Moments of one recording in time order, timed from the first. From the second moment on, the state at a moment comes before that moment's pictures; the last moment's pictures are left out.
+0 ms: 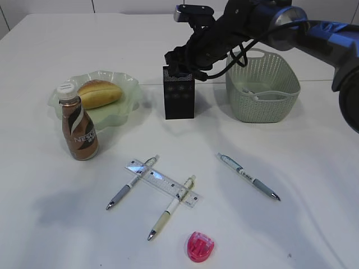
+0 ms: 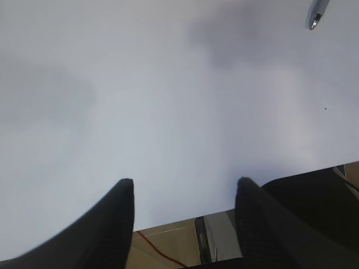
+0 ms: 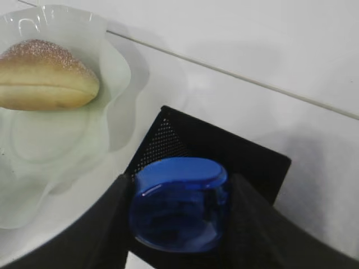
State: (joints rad) left arm -0.05 1.06 -0.94 -0.06 1.23 0.05; right arm 0.29 2.48 -2.31 0.42 0.76 -0.33
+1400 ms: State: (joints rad) left arm -0.05 1.06 -0.94 -0.06 1.23 0.05; right arm 0.29 2.50 -2.31 0.45 0.72 -0.35
